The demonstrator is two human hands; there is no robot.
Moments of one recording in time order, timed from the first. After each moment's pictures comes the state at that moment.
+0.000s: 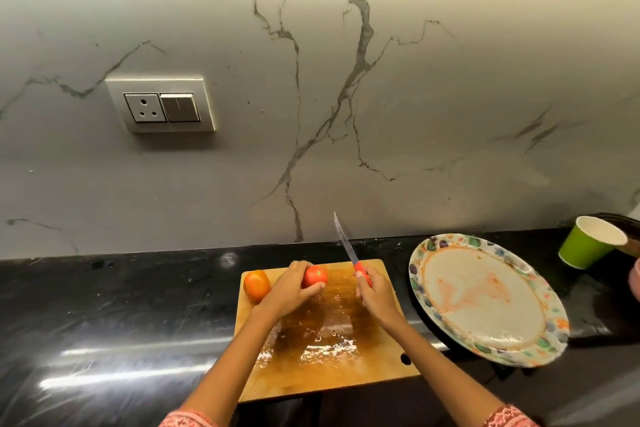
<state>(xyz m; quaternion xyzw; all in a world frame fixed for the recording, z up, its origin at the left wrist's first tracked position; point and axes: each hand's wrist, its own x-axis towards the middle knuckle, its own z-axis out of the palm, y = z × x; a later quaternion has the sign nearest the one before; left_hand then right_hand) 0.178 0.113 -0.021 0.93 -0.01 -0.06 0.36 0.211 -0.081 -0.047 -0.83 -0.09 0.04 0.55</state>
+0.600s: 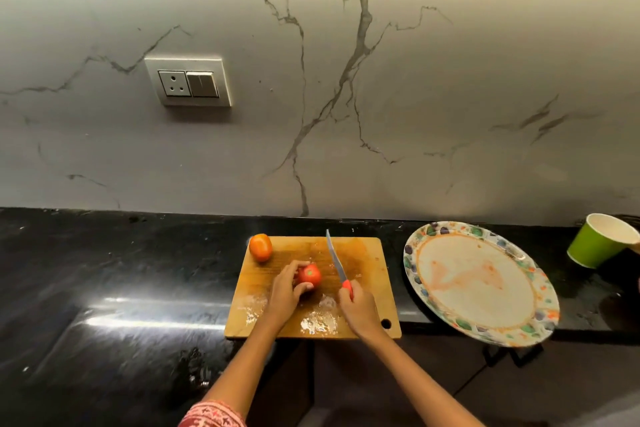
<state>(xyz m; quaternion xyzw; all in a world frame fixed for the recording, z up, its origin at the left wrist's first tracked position) 0.105 0.068 -0.055 0.87 0.08 0.11 0.48 0.133 -0.095 -0.049 -0.86 -0.09 0.11 0.49</state>
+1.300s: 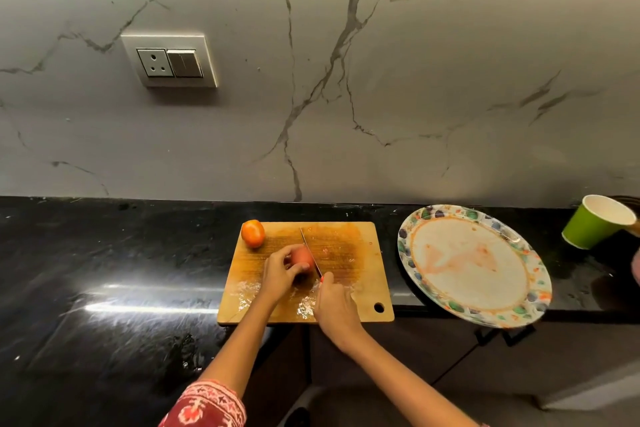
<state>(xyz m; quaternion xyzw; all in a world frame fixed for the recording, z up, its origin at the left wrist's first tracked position) 0.116 0.063 -0.051 0.84 0.14 0.10 0.52 0.095 -0.076 -0.031 -0.94 -0.18 0.08 0.27</state>
